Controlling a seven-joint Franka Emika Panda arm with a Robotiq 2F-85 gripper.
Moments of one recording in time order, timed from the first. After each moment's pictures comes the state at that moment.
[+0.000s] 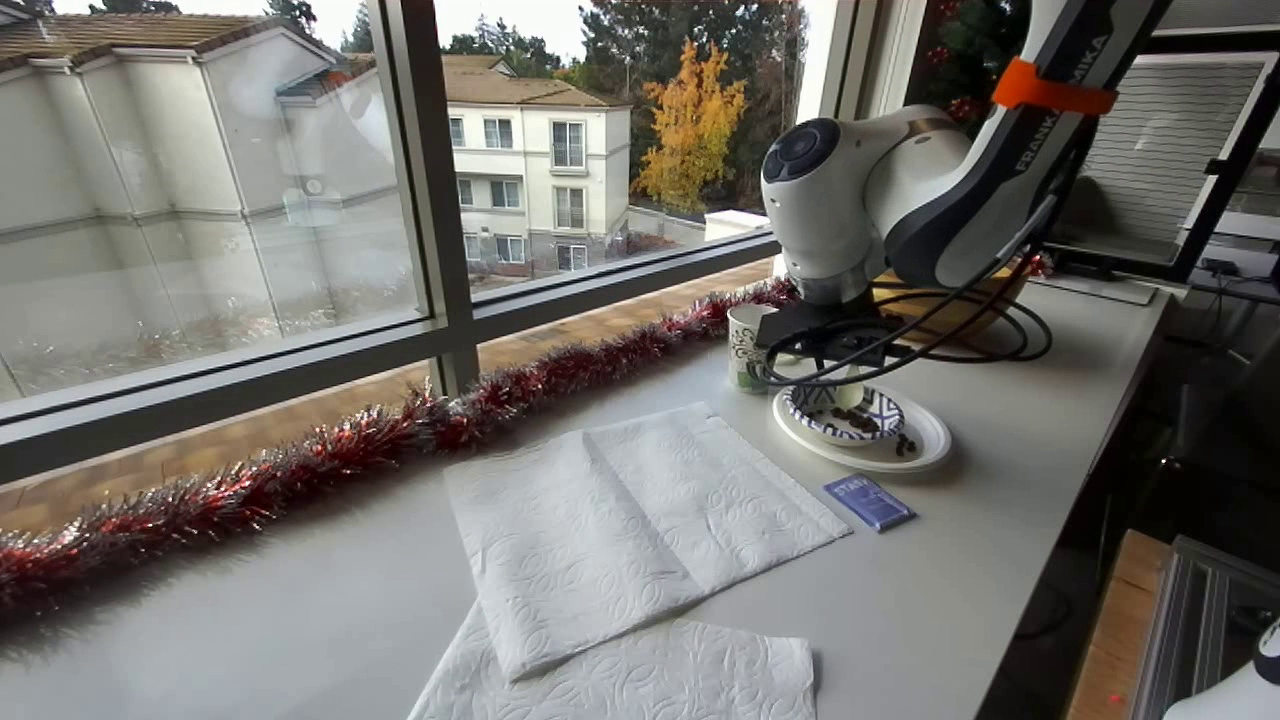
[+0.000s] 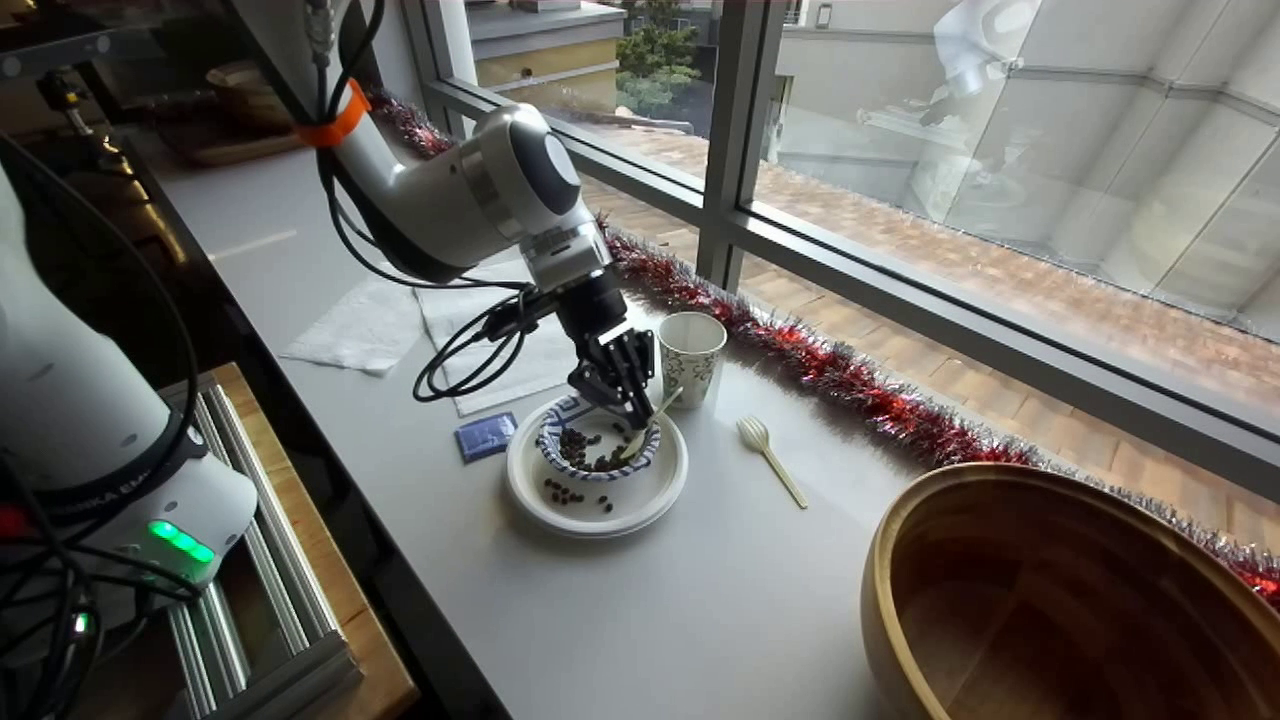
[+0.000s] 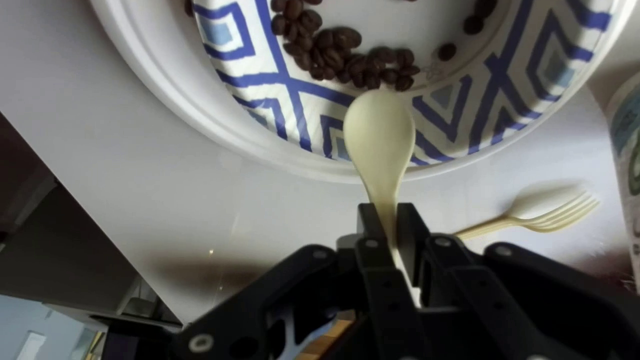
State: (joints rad) arm -0.03 0.23 -0.31 -2.46 -1.29 2.55 2.16
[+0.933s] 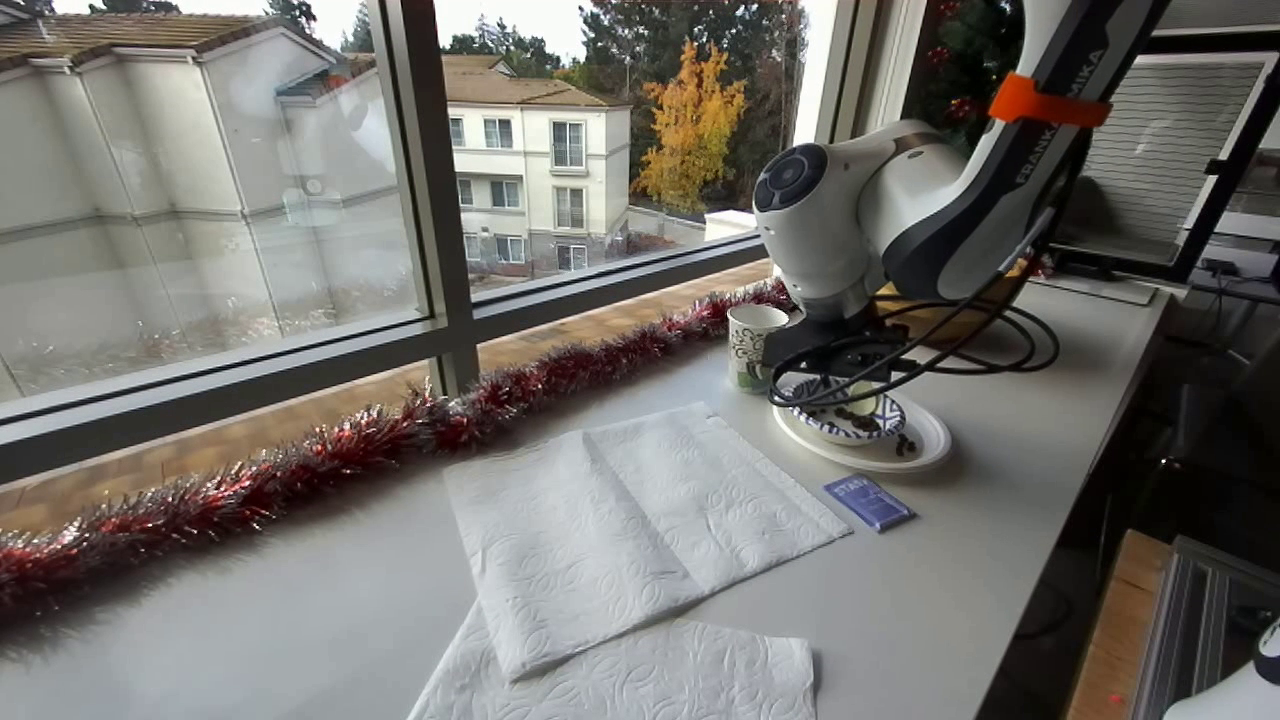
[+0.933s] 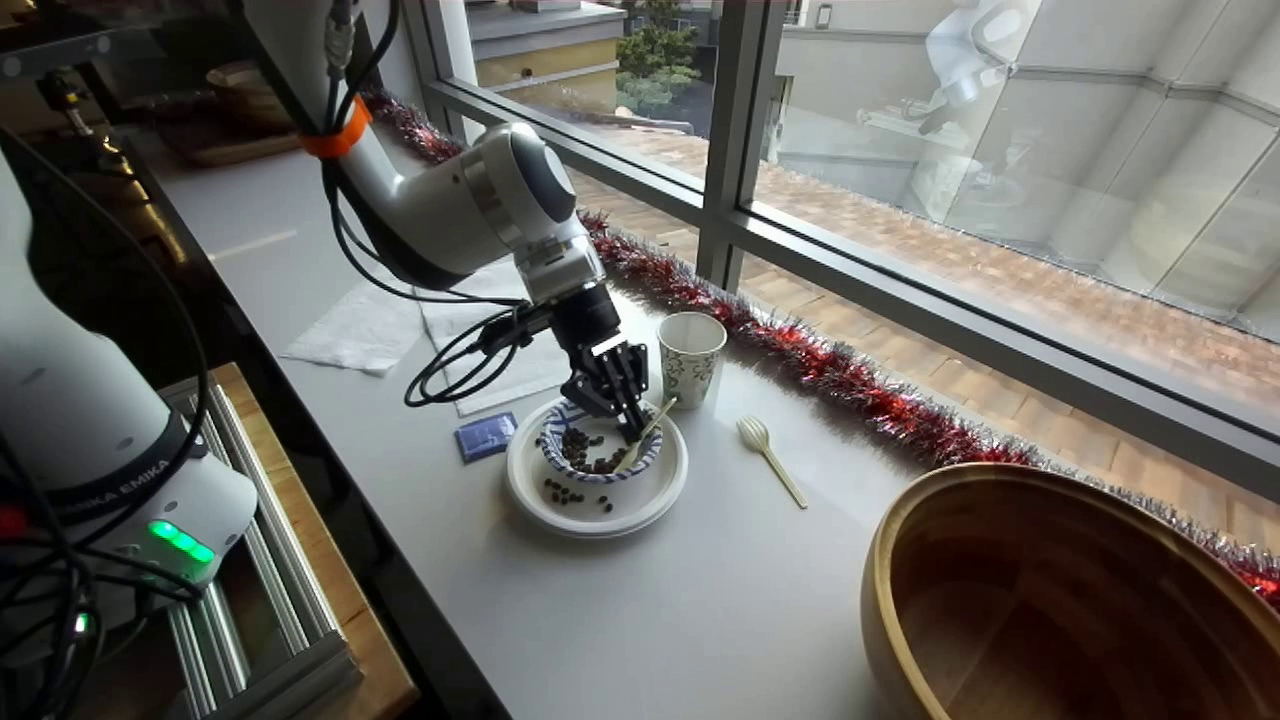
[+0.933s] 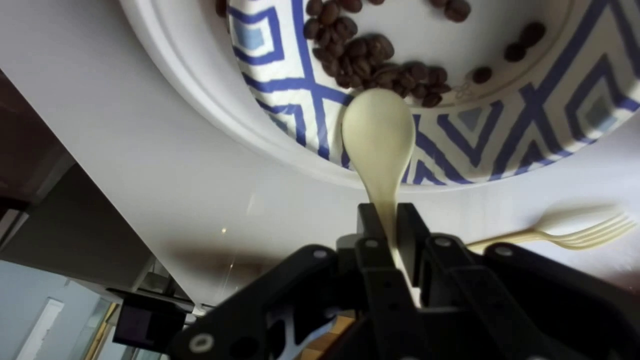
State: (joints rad) arm -0.10 0.25 -0.22 -2.46 -1.34 2.46 2.20
